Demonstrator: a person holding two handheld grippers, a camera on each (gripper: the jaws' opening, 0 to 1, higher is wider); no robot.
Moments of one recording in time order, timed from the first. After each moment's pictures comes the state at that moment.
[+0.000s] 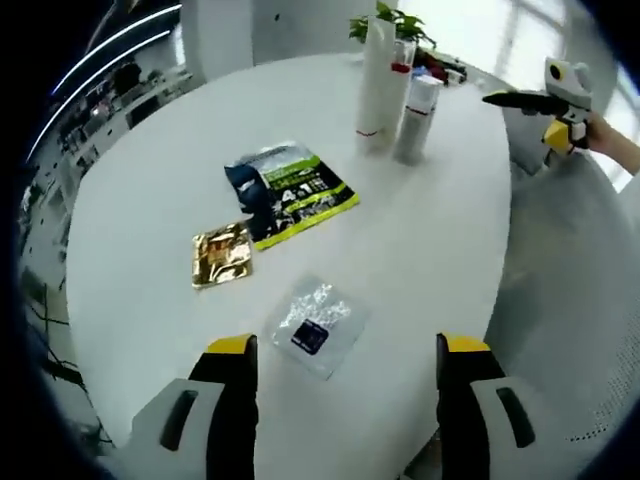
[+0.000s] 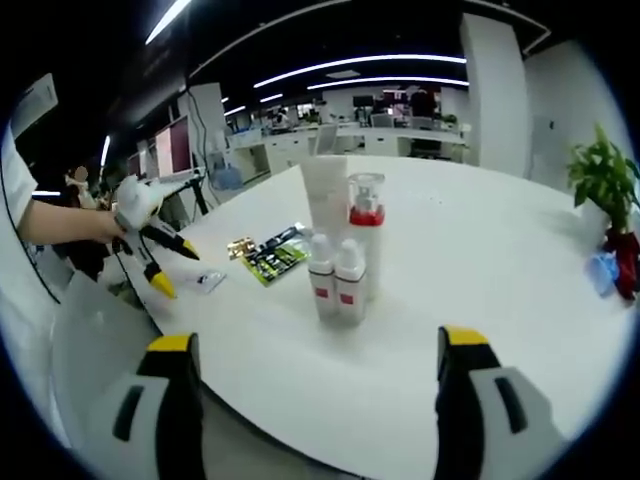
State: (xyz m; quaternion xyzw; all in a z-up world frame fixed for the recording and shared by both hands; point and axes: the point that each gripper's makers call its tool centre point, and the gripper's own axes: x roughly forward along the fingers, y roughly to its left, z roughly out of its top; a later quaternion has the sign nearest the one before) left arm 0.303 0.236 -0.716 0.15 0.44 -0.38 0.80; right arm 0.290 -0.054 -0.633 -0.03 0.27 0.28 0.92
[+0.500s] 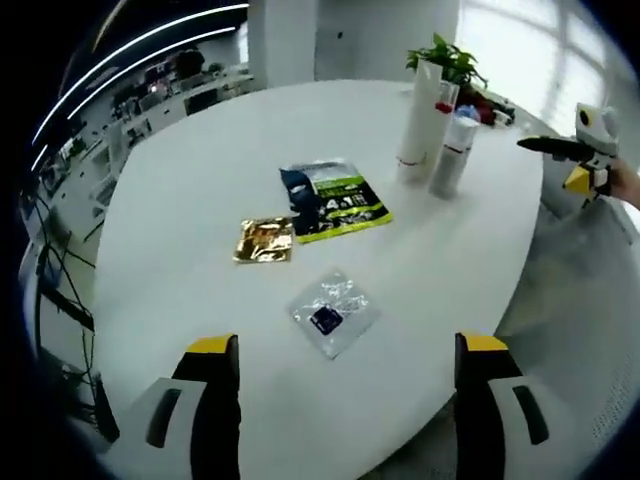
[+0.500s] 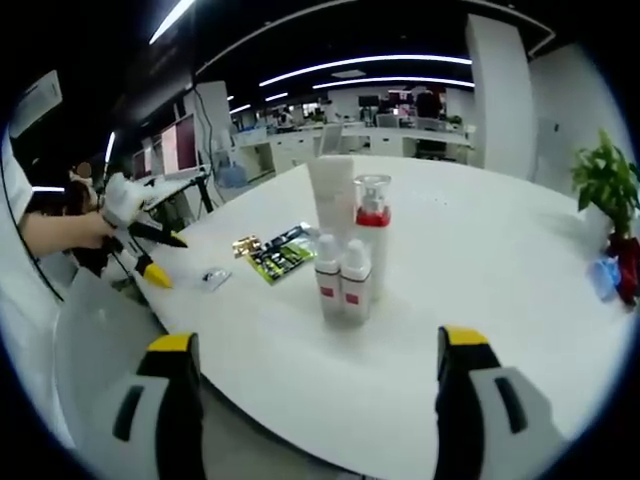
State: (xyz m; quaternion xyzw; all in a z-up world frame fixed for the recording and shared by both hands) left arm 0.297 0.257 -0.695 0.09 0.41 -0.29 0.86; right arm 0.286 -0.051 -0.631 -0.04 0.27 0.29 0.92
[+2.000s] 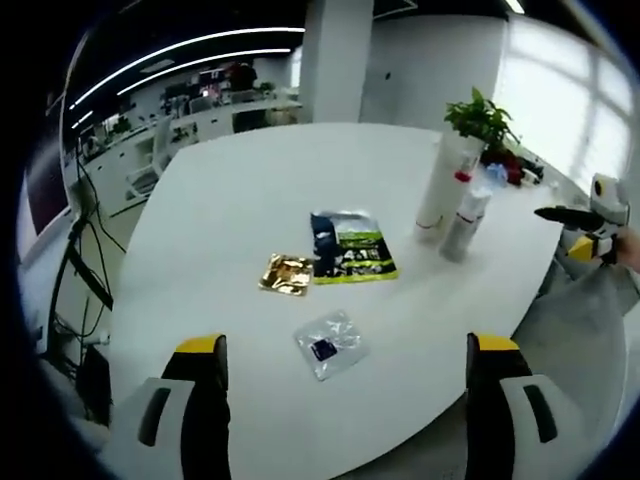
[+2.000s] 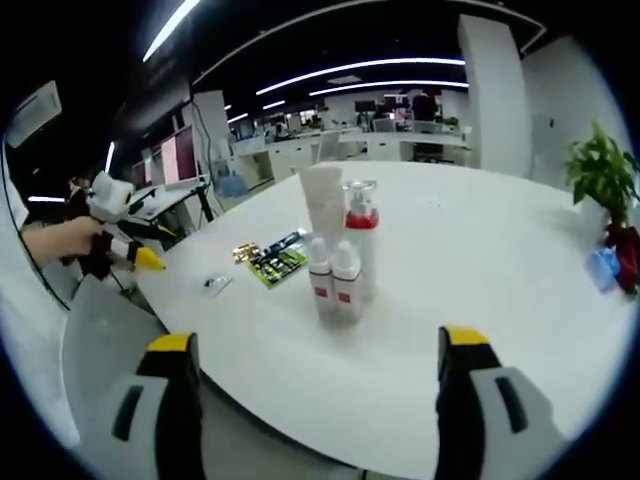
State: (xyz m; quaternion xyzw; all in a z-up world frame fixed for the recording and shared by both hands) left arm 0.302 0.249 -0.649 0.02 0.35 -0.22 0.91; right arm 0.280 -0.066 -0.625 -0.02 0.26 0.29 0.92
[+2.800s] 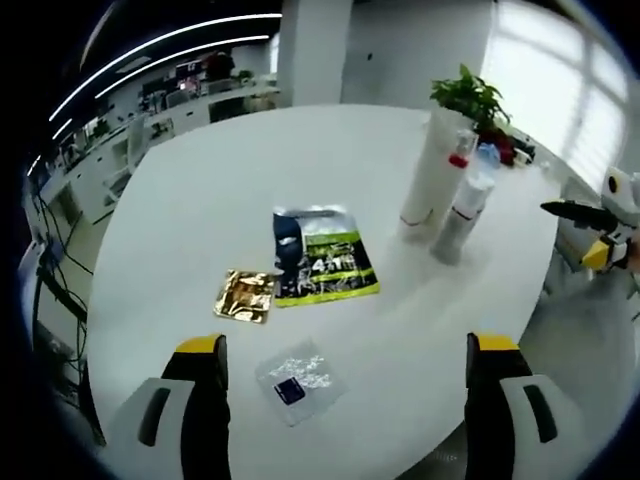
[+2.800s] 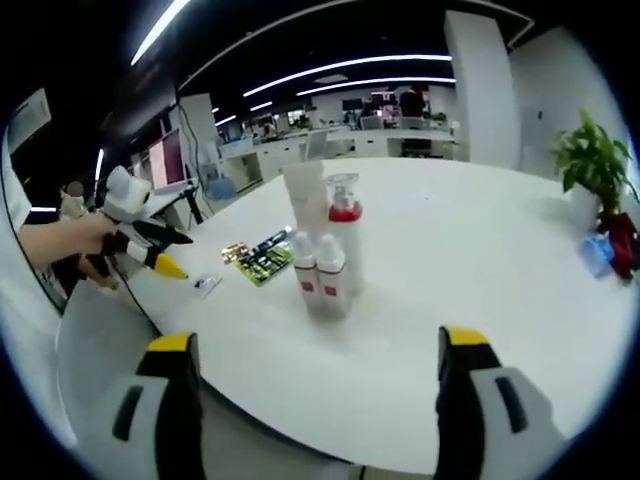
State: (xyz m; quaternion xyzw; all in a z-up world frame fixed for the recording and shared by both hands) left arm 0.336 0.195 -0.672 0.04 0.39 -0.25 0.88; right arm 0.281 -0.078 -0.632 -0.01 0.27 0.26 0.93
